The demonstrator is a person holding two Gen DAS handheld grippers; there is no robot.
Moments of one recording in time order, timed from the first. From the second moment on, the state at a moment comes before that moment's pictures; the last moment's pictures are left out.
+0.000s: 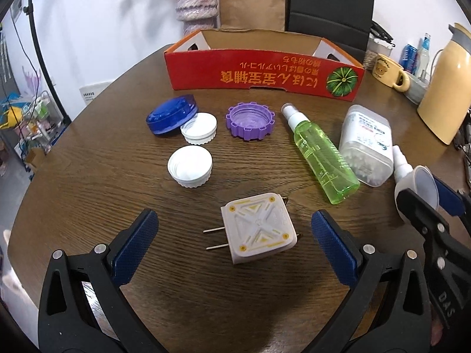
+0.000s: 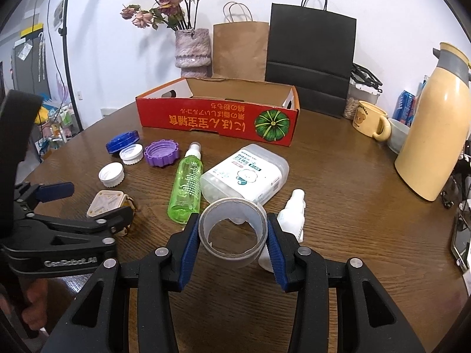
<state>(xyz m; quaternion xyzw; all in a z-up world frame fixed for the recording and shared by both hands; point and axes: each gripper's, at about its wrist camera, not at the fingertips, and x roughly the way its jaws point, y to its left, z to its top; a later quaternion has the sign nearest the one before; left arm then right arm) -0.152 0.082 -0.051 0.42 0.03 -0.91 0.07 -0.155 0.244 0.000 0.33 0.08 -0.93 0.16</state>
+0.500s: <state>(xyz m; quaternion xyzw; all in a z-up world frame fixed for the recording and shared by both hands) -0.157 0.086 -0.060 0.44 0.05 -0.89 0.04 -0.155 0.245 -0.002 0.33 0.07 -0.93 0.17</state>
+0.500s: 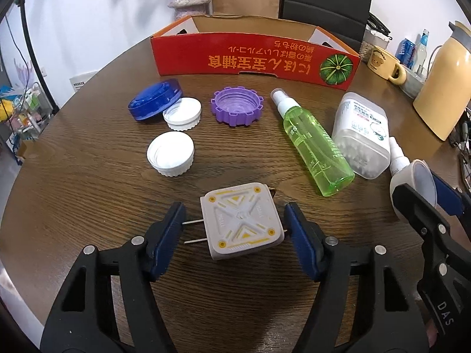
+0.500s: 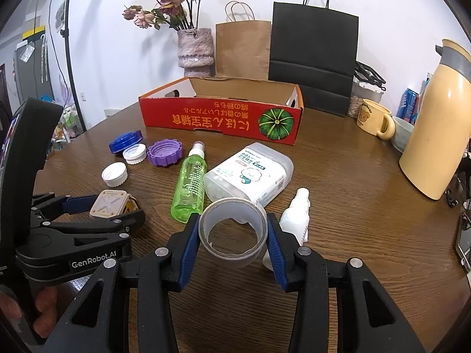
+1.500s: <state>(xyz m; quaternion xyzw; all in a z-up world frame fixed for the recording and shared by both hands) -0.160 0.058 -0.010 0.38 0.04 -0.92 0.02 -0.168 0.215 0.033 0.31 0.08 -0.94 0.15</state>
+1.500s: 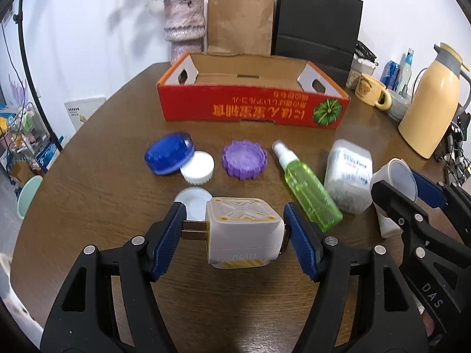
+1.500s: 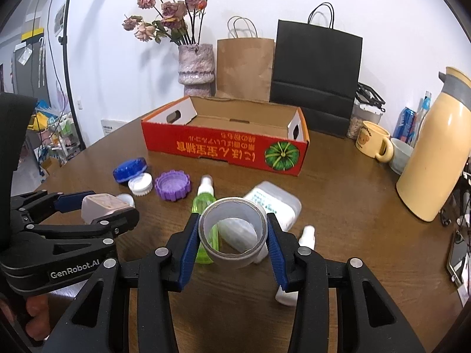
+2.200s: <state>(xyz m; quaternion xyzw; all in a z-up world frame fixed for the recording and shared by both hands) -0.211 0.033 0.049 0.32 0.04 -0.95 0.02 -0.227 0.191 0.076 0.27 0.06 -0.95 0.15</state>
